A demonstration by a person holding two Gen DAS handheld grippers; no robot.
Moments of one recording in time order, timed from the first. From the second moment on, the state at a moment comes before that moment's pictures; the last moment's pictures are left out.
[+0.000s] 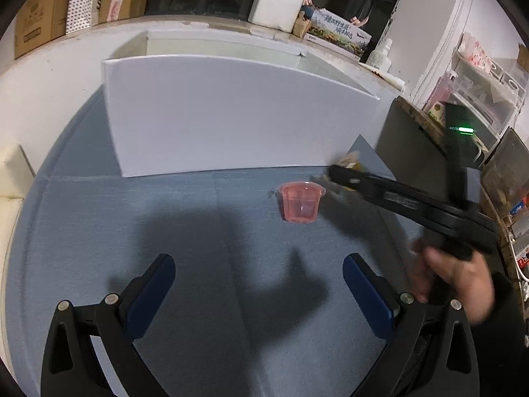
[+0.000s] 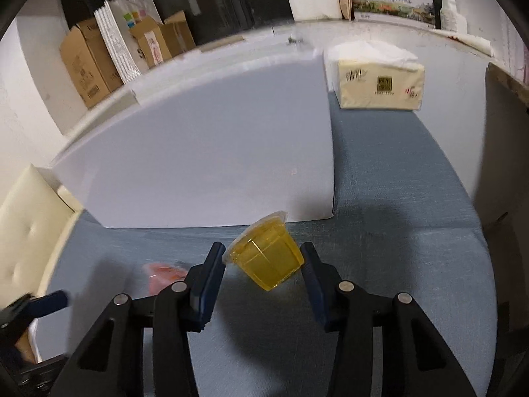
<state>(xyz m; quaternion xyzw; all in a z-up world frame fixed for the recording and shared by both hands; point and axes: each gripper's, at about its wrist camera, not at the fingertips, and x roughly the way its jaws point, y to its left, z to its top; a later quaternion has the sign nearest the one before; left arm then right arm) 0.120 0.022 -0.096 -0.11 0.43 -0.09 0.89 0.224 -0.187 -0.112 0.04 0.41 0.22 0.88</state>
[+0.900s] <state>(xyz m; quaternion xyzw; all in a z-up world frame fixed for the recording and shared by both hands) 0.192 -0.040 -0.115 -0.01 0.42 -0.09 0.90 0.158 -0.263 -0.059 0.10 0.34 0.19 0.91</state>
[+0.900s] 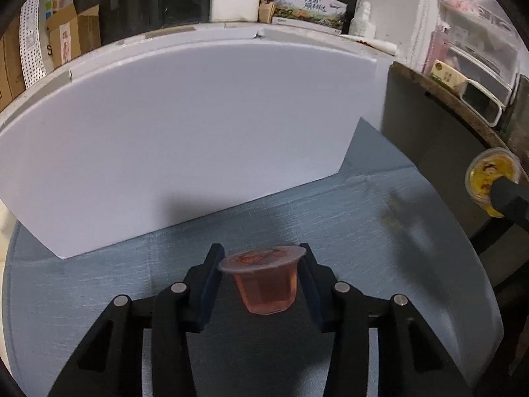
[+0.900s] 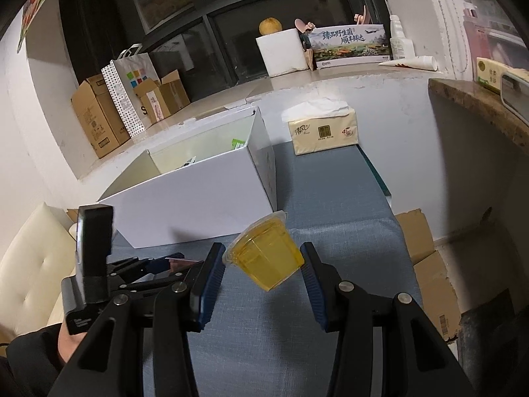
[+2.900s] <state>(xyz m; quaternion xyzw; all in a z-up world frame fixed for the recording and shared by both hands) 0.101 0.053 0.036 -0.07 0.29 0.02 0.96 0.158 -0.173 0.043 -0.05 0.26 0.16 0.95</state>
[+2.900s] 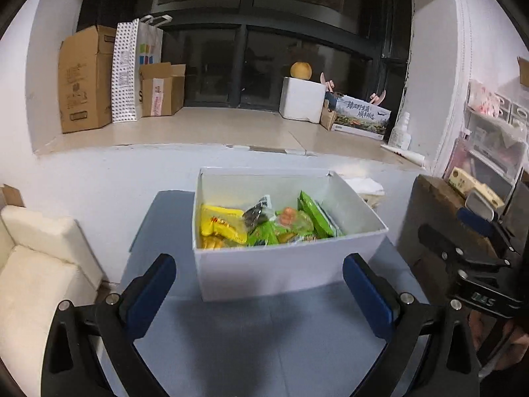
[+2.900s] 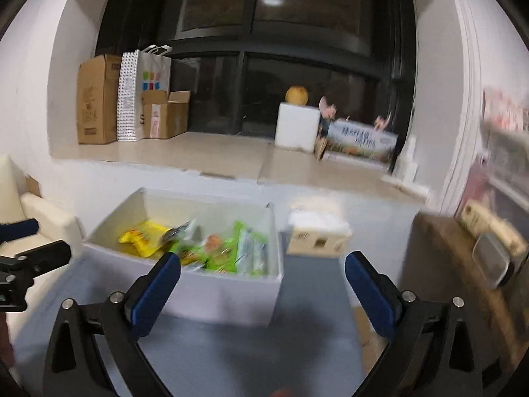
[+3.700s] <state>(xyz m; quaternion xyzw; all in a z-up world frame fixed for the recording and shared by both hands) 0.044 0.039 0.017 -0.08 0.34 0.00 0.94 0.103 -0.181 0.011 0.04 0.34 0.26 0.91</state>
